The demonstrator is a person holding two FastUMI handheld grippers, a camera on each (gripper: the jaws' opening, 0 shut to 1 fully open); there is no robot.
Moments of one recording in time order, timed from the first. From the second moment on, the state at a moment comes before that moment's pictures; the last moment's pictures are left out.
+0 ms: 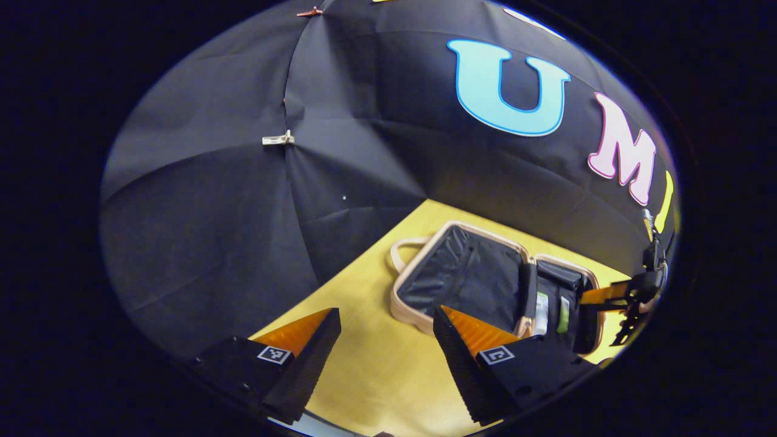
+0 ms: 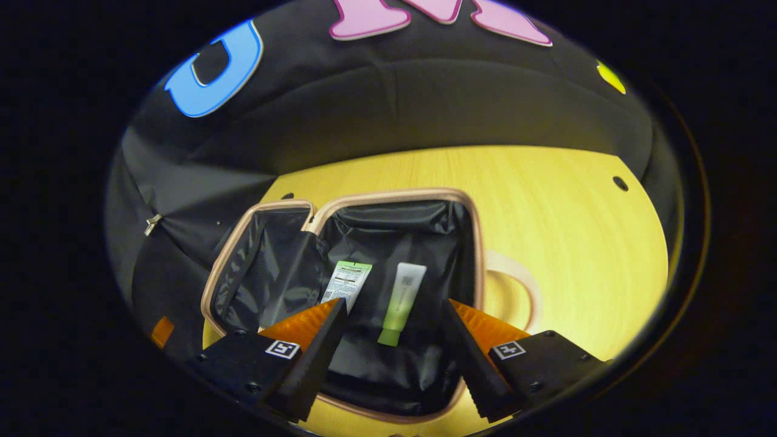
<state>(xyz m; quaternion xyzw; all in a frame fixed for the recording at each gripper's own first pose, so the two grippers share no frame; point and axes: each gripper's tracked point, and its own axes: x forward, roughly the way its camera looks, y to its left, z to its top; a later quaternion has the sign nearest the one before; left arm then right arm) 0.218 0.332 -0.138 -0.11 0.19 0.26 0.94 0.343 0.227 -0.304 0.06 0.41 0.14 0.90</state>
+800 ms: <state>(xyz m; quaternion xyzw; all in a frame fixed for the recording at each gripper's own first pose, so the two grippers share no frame) 0.403 0.442 -0.219 -0.36 0.23 0.18 0.88 0.191 0.107 -0.282 -0.02 0.33 0.13 0.94</state>
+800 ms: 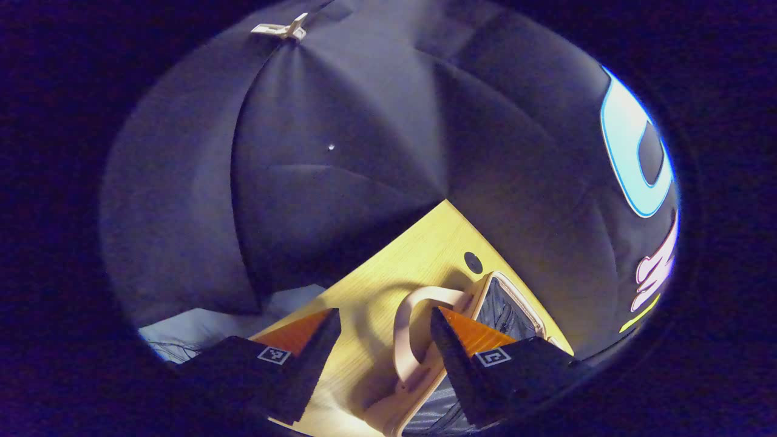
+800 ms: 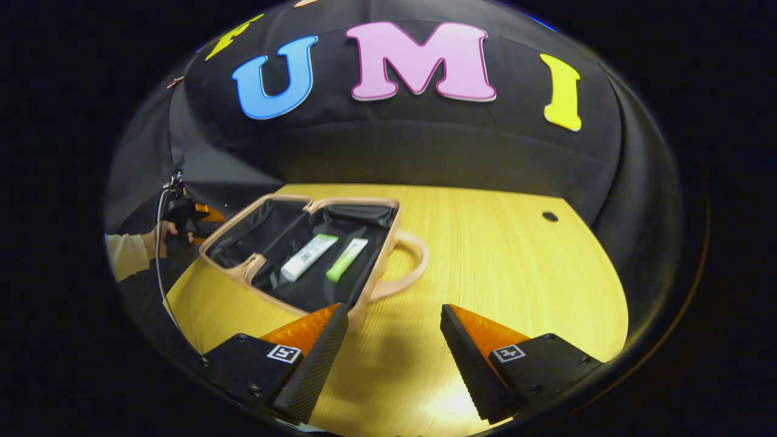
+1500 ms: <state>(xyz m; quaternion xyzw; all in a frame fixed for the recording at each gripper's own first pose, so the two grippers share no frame) 0.388 0.392 -0.092 -0.24 0.14 0.18 0.94 0.191 0.052 -0.240 0.04 0.33 0.10 0.94</state>
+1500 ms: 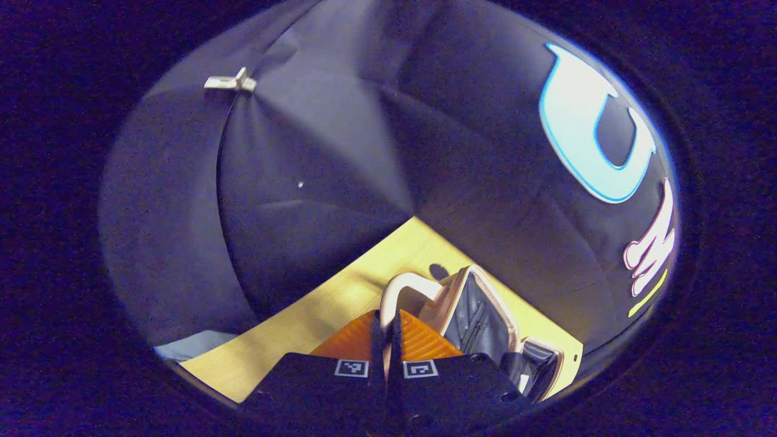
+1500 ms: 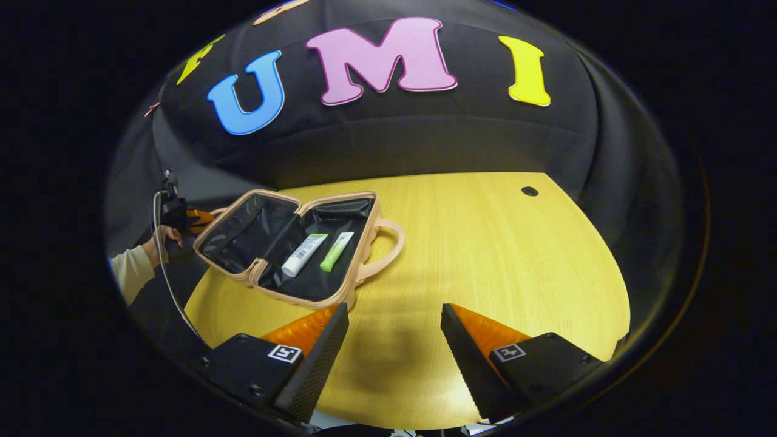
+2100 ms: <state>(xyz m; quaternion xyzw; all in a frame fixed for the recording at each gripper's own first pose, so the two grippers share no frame) 0.362 0.044 0.042 -0.19 0.09 0.01 0.98 0.221 -0.024 -0.176 0.09 0.29 0.09 0.95</state>
